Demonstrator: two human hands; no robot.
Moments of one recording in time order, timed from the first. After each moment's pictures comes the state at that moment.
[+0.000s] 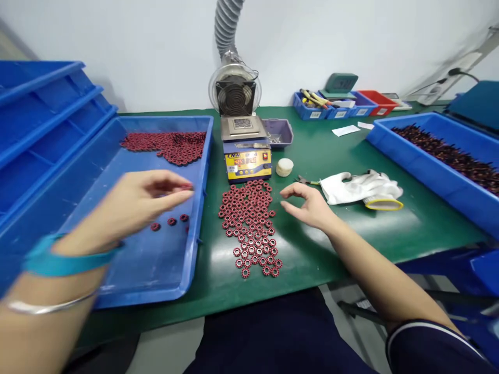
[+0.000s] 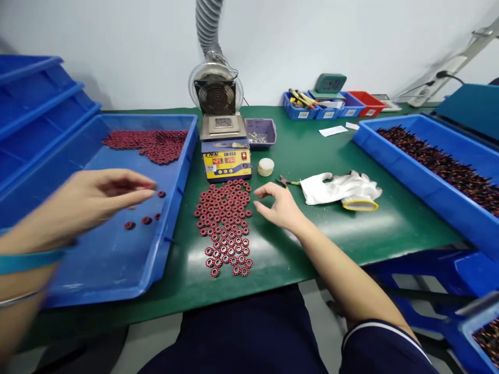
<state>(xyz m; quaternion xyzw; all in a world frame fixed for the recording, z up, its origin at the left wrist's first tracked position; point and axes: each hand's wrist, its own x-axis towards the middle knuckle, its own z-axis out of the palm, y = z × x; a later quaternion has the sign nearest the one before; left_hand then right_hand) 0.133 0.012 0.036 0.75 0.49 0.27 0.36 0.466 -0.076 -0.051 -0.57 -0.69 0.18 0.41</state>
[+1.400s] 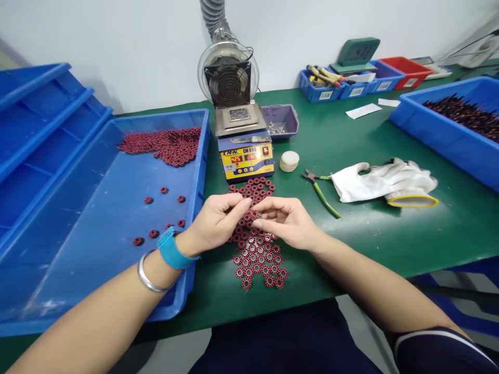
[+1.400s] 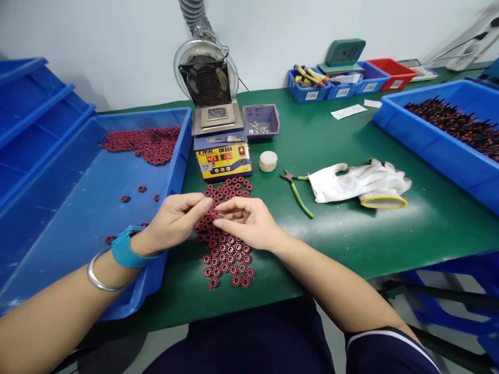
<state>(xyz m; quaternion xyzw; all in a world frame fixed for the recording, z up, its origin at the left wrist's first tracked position) 0.237 -0.009 -0.007 0.82 0.33 0.25 0.40 0.406 -0.075 -0.050 -0.42 -0.44 0.60 0.53</state>
